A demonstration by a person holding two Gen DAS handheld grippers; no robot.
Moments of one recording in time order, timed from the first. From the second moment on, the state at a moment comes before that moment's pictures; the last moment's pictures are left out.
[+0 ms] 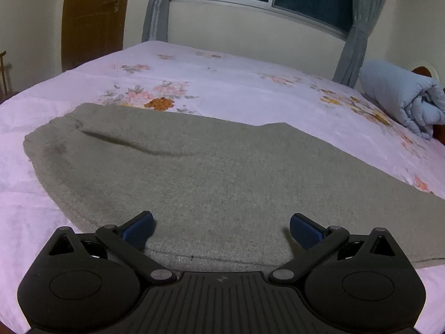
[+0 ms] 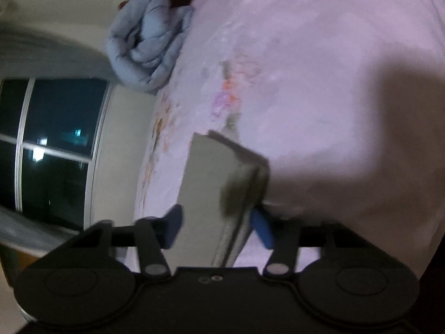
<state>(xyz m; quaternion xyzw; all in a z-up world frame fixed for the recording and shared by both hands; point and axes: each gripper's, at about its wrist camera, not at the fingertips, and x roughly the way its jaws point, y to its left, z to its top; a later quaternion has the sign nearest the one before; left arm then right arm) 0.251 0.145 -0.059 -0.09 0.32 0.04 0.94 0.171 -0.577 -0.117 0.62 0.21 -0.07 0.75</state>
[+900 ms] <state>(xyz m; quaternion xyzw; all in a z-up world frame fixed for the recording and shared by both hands) 0.259 -0.167 -0.066 0.02 0.35 -0.05 0.93 0.176 -0.580 -0.111 0.55 0.23 -0.03 0.80</state>
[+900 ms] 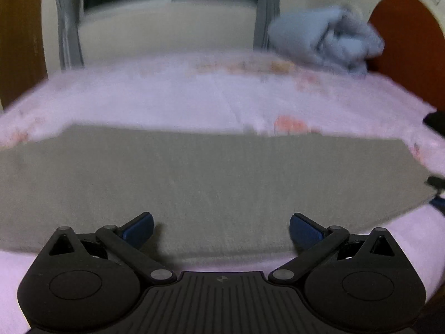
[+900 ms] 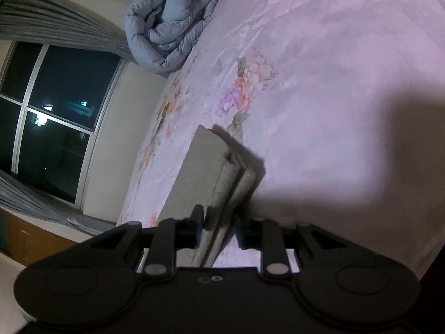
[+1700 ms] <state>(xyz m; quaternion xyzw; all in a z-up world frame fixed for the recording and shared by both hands) 0.252 -0.177 -0.085 0.04 0.34 -0.04 0.94 0.171 -0.580 -0.115 0.57 0.21 -0.05 0.79</state>
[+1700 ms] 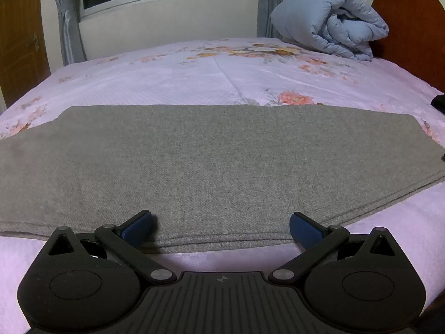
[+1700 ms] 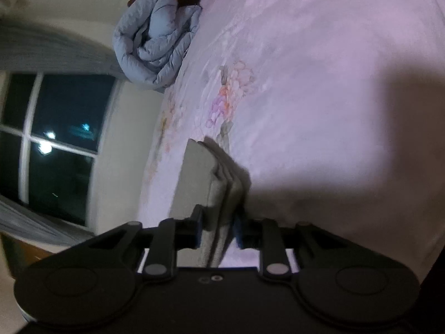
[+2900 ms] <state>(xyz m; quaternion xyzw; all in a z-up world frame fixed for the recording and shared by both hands) 0.176 0.163 -0.045 -0.16 0.26 0.08 0.95 0.234 -0.206 -0.005 0.13 0.26 0.22 0.93</state>
